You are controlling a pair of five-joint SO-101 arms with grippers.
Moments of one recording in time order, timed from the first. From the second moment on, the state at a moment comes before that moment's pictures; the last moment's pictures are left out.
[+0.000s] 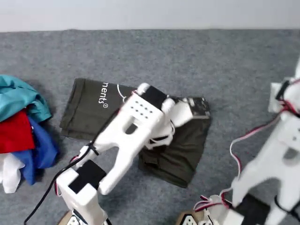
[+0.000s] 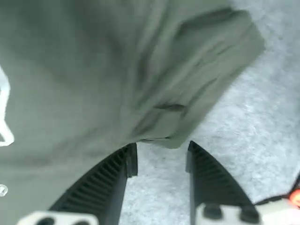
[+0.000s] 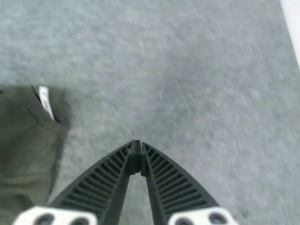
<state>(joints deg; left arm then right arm) 36.5 13.5 -4.4 98.9 -28.6 27.7 -18.2 -23.6 100.6 22.0</state>
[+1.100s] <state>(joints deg) 35.1 20.7 11.3 83.0 -28.2 31.6 -40.4 -3.0 100.6 23.7</state>
